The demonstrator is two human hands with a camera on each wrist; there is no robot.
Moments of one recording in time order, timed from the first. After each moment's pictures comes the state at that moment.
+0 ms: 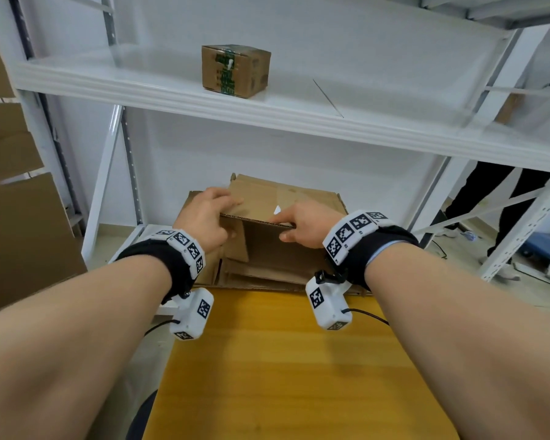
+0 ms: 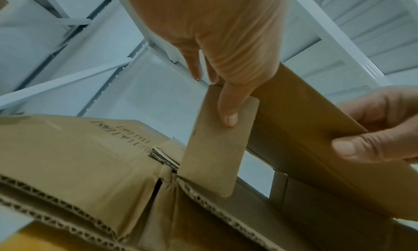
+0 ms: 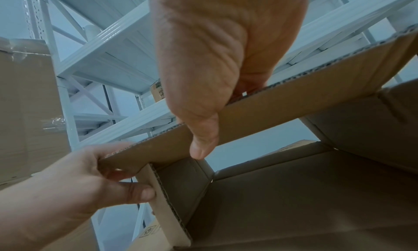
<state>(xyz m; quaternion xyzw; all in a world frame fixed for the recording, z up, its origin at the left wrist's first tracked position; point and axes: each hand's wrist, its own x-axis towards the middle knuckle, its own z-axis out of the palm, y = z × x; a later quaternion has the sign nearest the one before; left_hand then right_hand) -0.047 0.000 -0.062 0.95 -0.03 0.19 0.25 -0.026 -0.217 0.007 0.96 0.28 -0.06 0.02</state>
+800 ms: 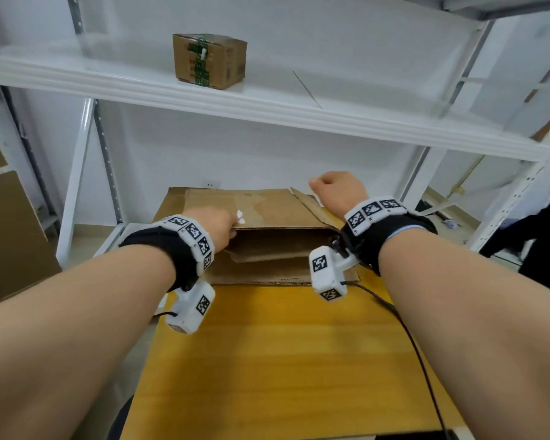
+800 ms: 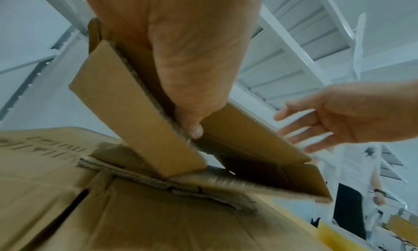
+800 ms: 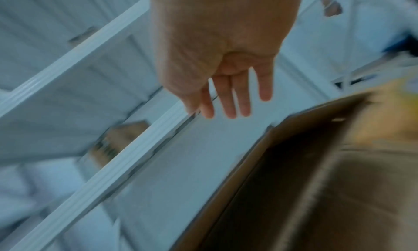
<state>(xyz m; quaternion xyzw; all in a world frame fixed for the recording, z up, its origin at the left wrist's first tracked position) -0.040 -0.050 -0.042 1.00 -0.04 -0.01 -0.03 -0.009 -0.280 0.026 0.97 0.06 0.10 -0.23</state>
